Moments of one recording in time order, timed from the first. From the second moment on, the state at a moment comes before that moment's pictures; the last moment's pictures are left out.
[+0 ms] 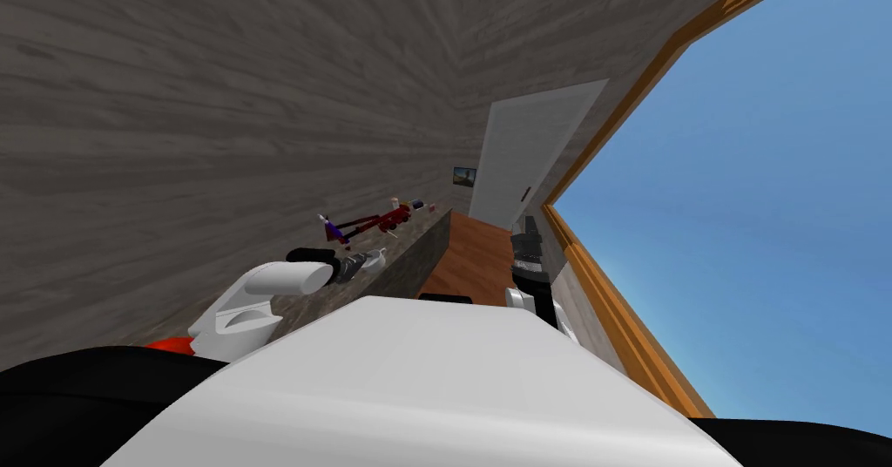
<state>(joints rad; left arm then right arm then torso) 0.47 0.55 0.39 -2.34 0.53 1.48 -0.38 0.52 -0.01 -0.03 -2.22 0.11 -0.47 0.02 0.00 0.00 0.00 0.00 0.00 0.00</state>
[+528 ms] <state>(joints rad) 0.46 0.59 0.41 -2.33 0.58 1.63 -0.41 0.52 -0.01 -0.03 -2.22 0.11 -0.47 0.02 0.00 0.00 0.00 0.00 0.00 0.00</state>
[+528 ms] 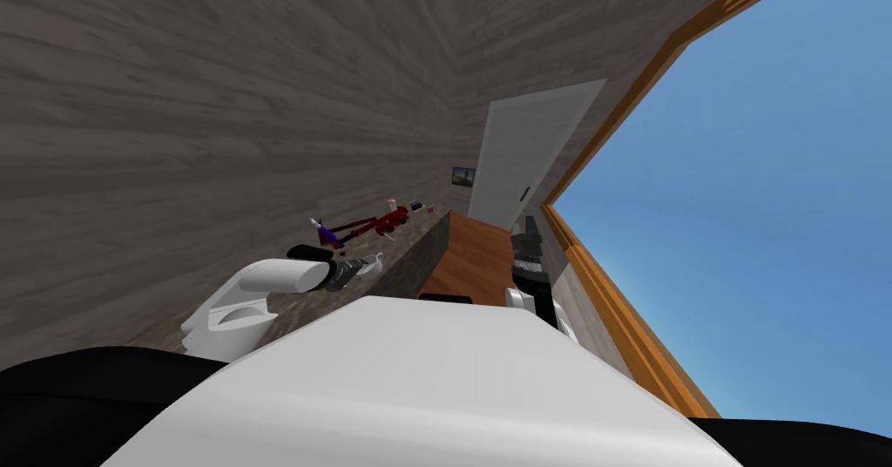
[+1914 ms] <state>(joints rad) 0.44 0.62 0.39 -2.24 0.60 1.73 -0.45 0.52 -0.01 -0.03 -2.22 0.11 -0.47 0.02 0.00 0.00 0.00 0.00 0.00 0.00</state>
